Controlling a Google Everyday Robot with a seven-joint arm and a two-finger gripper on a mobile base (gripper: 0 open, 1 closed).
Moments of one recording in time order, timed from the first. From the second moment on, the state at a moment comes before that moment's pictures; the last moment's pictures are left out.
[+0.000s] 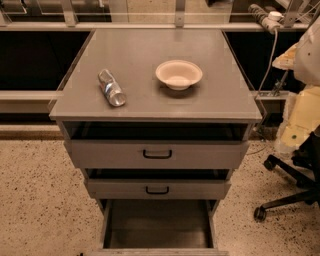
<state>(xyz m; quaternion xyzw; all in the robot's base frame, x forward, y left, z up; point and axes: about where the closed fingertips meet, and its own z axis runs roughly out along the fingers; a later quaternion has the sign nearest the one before) 0.438 -0.217 0.976 -0.60 0.78 -0.03 0.16</state>
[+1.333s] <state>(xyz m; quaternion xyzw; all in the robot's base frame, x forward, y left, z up) 0.530 -0.153 1.001 -0.61 0.75 0.05 0.26</state>
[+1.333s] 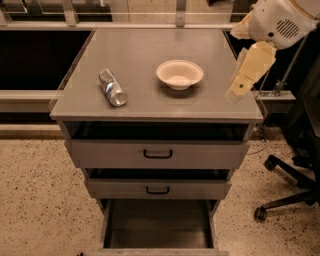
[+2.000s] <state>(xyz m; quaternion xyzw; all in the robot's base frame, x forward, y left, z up) 0.542 -0.154 1.001 -0.58 0.77 0.04 0.28</state>
